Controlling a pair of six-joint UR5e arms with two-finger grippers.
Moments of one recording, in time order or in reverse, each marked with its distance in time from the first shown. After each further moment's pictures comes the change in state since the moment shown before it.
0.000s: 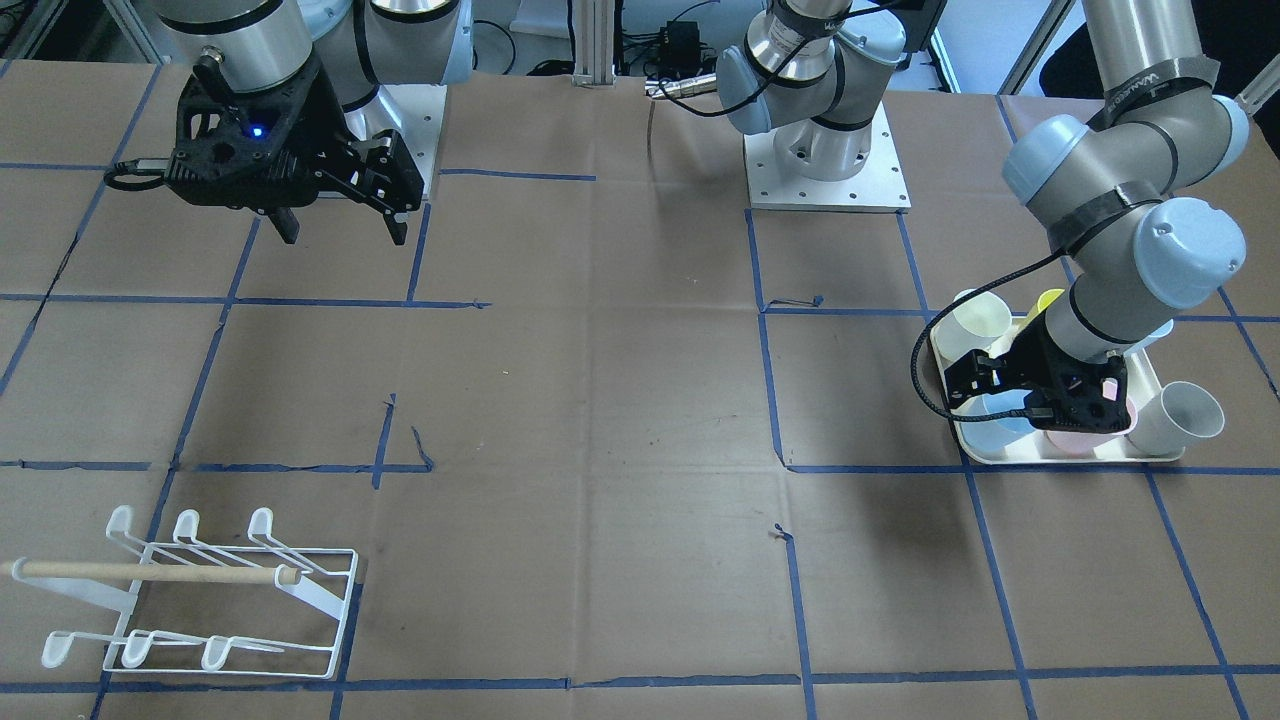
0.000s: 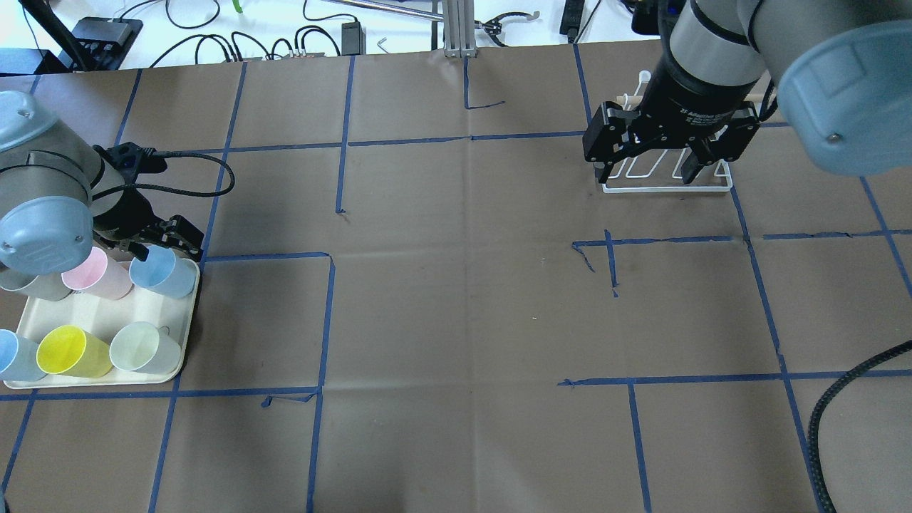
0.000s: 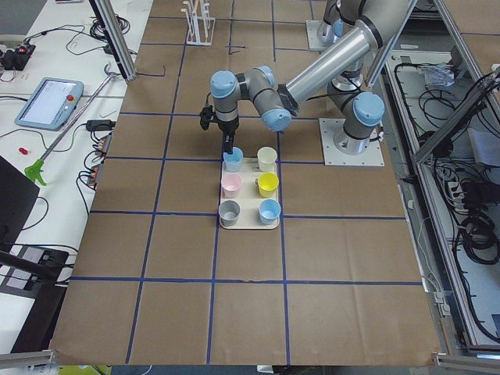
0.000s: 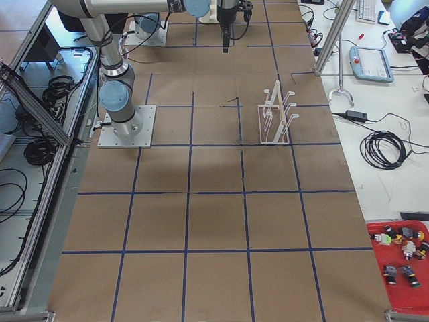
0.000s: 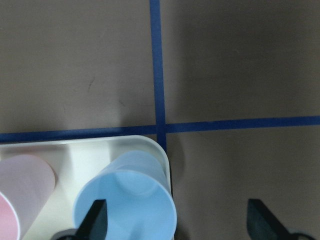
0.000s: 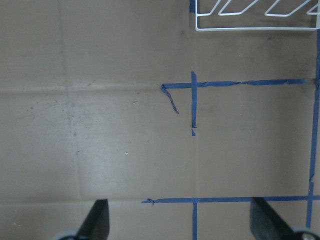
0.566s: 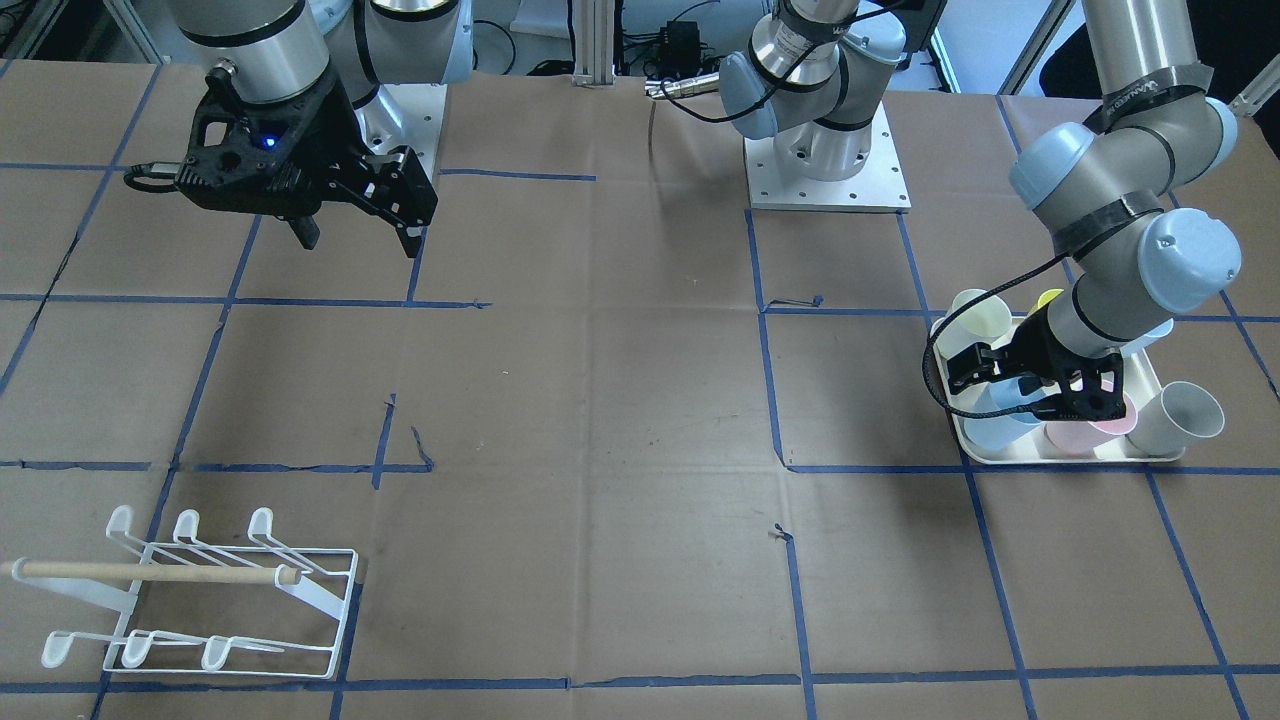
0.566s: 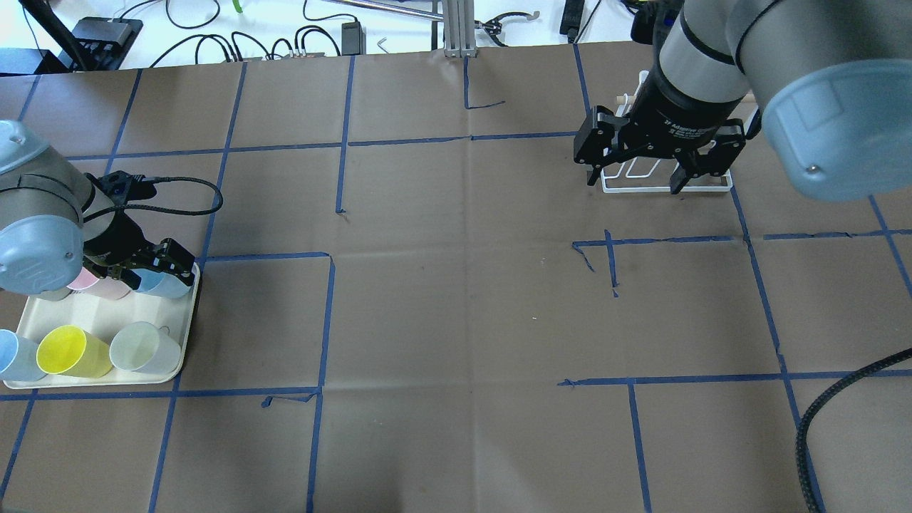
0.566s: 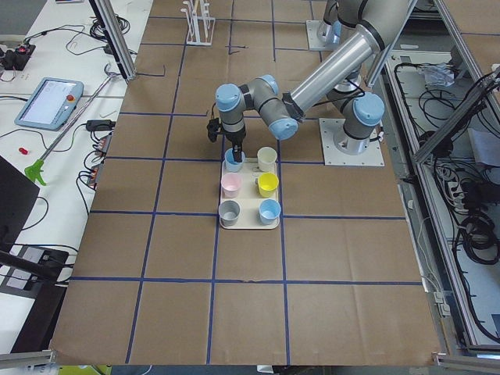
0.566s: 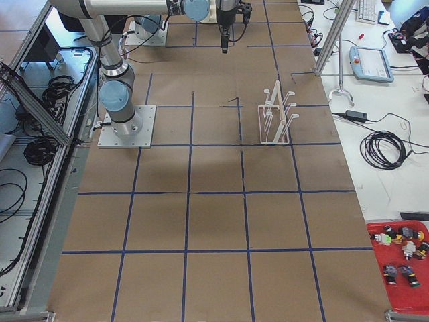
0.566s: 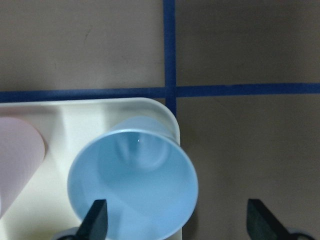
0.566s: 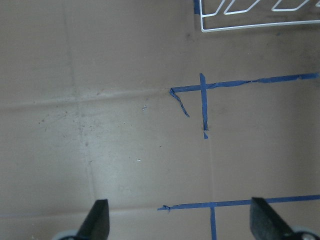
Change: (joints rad) left arm 0.056 -0.009 -0.044 -0.007 0.010 -0.017; right arm 0.017 -0.019 0.073 -0.090 0.010 0.181
